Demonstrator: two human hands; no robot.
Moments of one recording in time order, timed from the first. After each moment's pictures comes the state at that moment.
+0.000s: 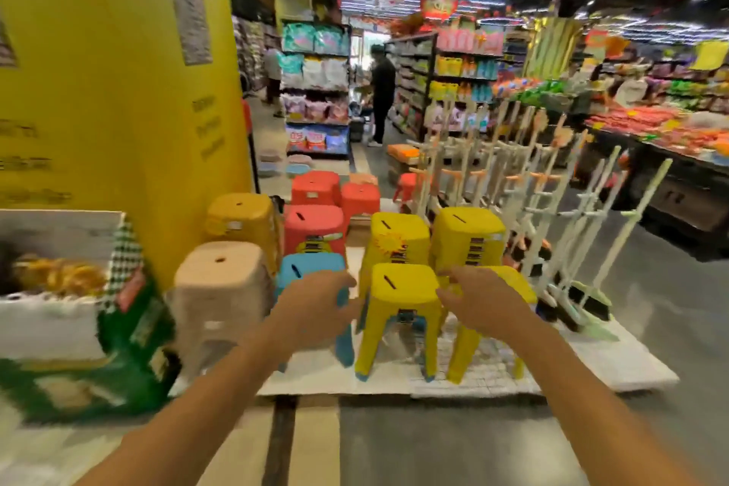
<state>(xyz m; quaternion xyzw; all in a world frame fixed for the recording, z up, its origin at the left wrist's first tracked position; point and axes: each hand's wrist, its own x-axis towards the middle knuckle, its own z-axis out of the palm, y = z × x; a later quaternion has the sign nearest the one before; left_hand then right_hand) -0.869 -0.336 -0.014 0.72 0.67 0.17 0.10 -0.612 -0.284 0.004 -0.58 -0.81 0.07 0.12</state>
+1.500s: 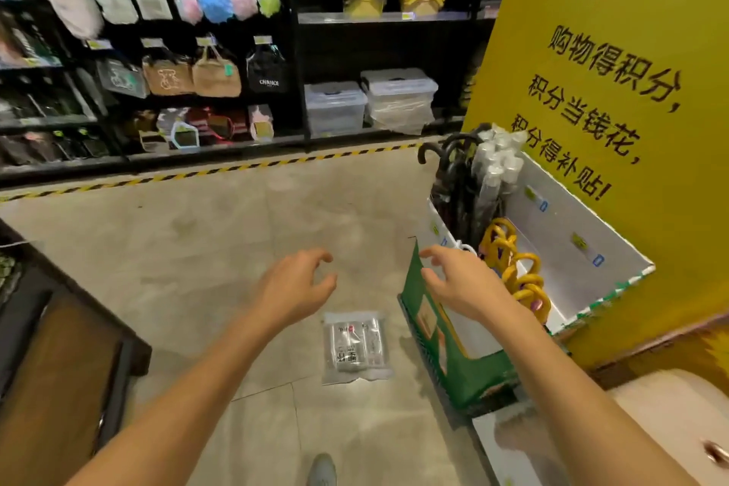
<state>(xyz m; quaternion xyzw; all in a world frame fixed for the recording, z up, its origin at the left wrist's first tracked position) -1.606 -0.472 -0.148 0.07 0.97 0.21 0.05 -1.595 -0.212 -0.129 0.04 -0.98 0.15 -0.07</state>
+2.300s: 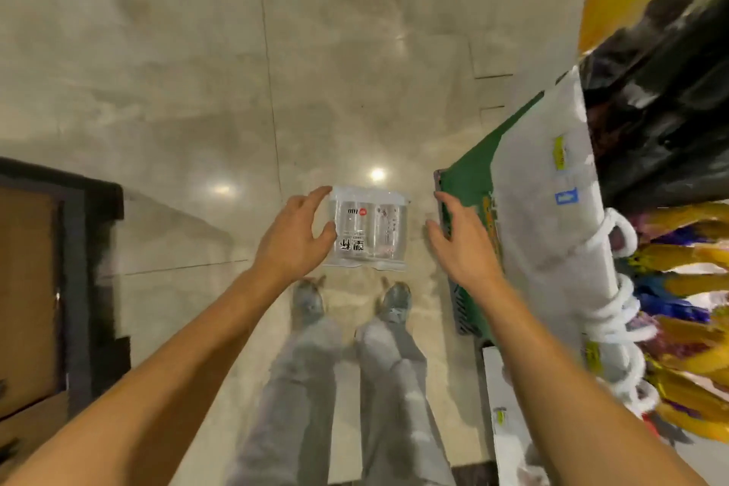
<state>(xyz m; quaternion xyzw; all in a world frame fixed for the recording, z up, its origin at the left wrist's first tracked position) -1.856 -0.442 -0.502 -0.09 0.92 0.31 0.21 -1.876 -0.185 -0.512 -0.04 -0.93 0.31 -0.22</state>
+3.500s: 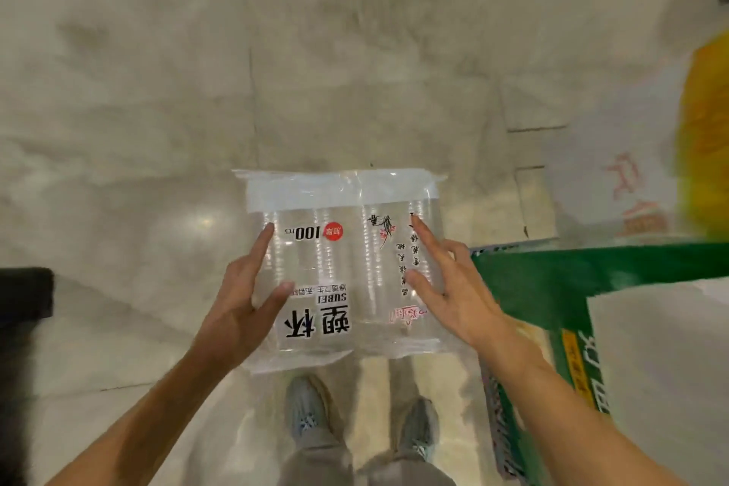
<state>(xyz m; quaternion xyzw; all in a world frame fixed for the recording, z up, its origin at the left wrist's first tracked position) -1.997 -0.558 -0.683 -0.13 0.87 0.45 0.17 -2.057 -0.266 -0.677 0.05 -0.90 0.34 -0.28</state>
